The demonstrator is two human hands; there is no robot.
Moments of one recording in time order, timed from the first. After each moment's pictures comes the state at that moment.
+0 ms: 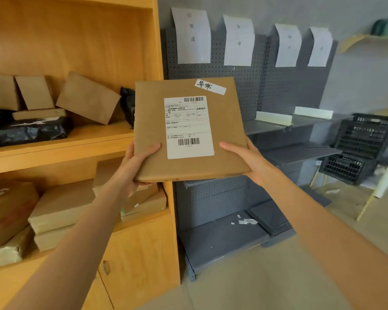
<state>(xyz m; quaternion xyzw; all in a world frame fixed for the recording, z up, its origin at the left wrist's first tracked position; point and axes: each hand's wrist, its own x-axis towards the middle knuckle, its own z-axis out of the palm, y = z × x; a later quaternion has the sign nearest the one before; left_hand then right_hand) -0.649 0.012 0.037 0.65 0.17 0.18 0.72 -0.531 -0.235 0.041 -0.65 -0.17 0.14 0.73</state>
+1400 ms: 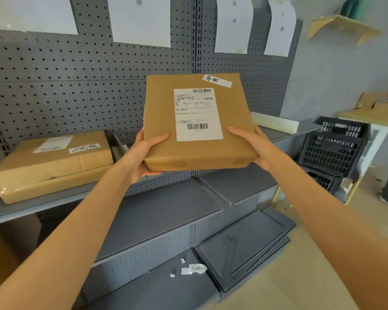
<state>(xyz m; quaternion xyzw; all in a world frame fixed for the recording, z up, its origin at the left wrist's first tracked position) -0.020 -0.219 0.035 0.67 0.12 0.06 0.73 0.066 -0.479 0.042 -0.69 -0.08 0.06 0.72</state>
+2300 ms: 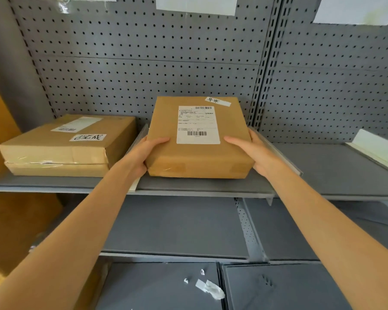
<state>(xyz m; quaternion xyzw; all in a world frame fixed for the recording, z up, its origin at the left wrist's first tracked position) 0.126 -0.188 -0.001 0.58 0.35 0.20 0.70 0.320 -0.373 -0.005 -0.69 -0.21 0.26 0.63</state>
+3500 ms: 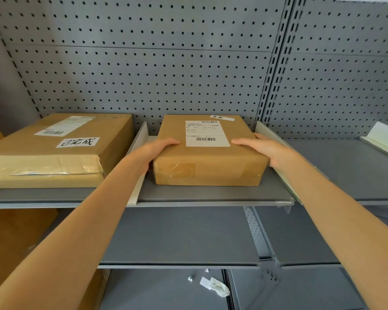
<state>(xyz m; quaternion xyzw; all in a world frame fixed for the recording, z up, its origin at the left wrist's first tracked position) 0.170 -0.148 -0.013 0.66 0.41 0.09 0.62 0.357 -0.346 -0.006 -0.79 -0.18 0.31 0.51</state>
